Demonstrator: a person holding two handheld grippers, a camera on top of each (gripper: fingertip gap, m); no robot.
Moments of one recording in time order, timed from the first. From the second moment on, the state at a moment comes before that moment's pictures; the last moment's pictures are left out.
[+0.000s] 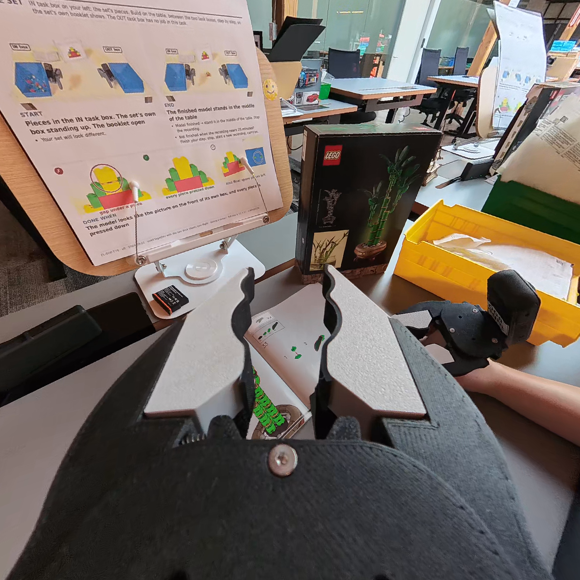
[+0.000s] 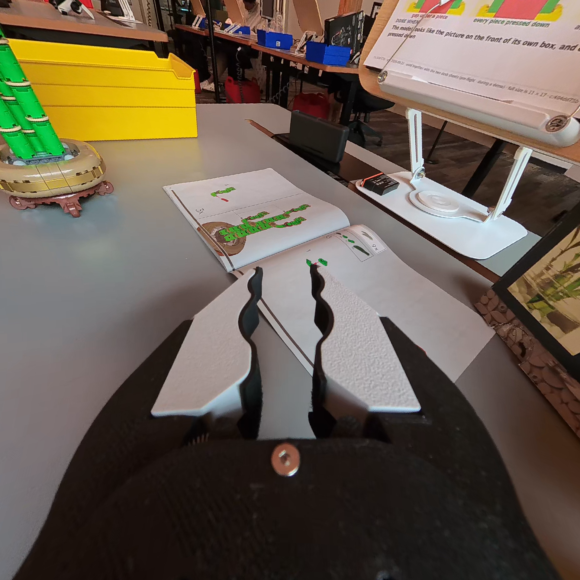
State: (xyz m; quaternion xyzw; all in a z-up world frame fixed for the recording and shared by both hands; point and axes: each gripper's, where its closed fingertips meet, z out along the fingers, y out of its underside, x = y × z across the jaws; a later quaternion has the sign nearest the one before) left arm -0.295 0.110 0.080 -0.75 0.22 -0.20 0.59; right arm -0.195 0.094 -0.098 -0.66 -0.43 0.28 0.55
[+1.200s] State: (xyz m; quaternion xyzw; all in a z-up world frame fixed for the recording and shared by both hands) left arm -0.295 0.114 0.068 -0.76 0.23 -0.18 0.58; right arm -0.191 0.097 -0.096 -0.66 -0.41 0.29 0.55
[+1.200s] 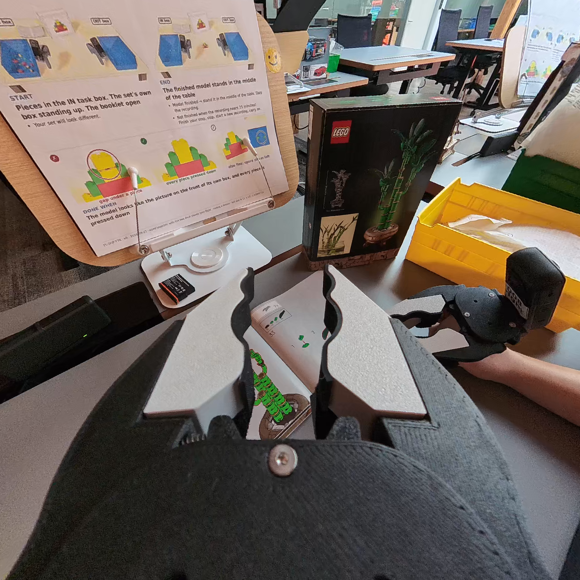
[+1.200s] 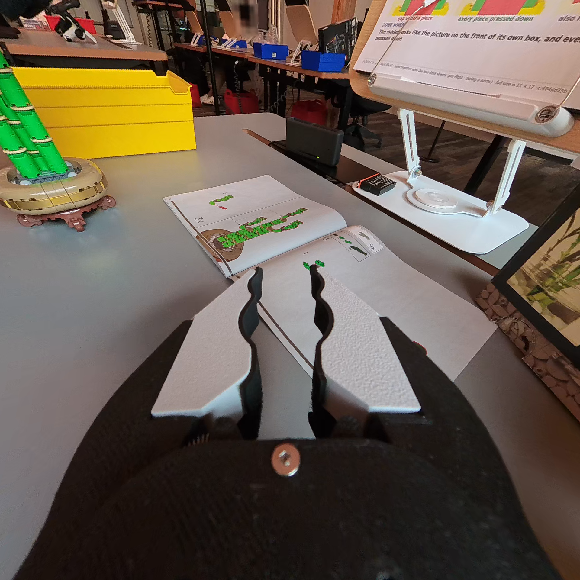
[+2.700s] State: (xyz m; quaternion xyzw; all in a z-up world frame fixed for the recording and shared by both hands) left arm -0.087 -0.035 0.042 -0.65 0.44 -0.49 0.38; right arm -0.187 0.099 -0.091 -0.66 -0.39 0.31 0.56
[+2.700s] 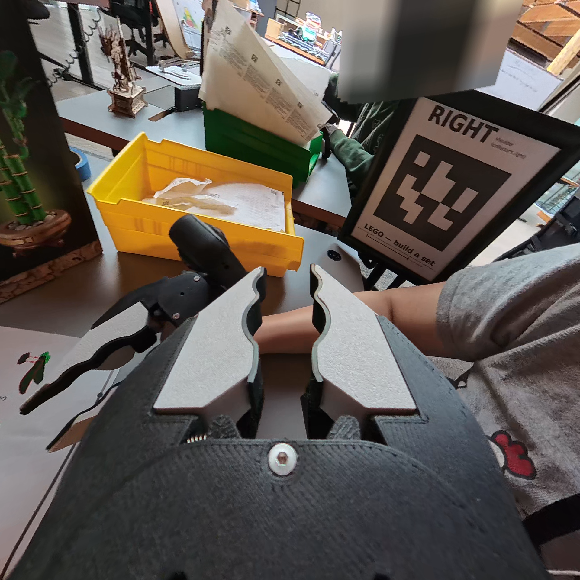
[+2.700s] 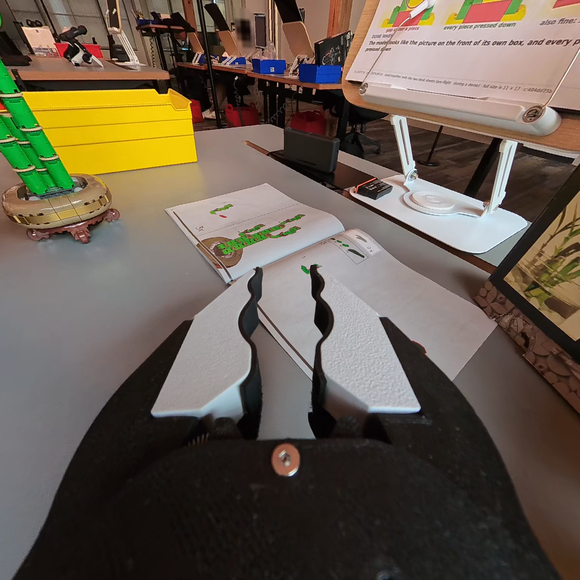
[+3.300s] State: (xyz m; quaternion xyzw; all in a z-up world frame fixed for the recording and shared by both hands) left arm -0.067 -0.095 0.051 -0.60 0.49 -0.54 0.33; right arm -0.178 0.109 -0.086 -0.67 -0.35 0.32 0.57
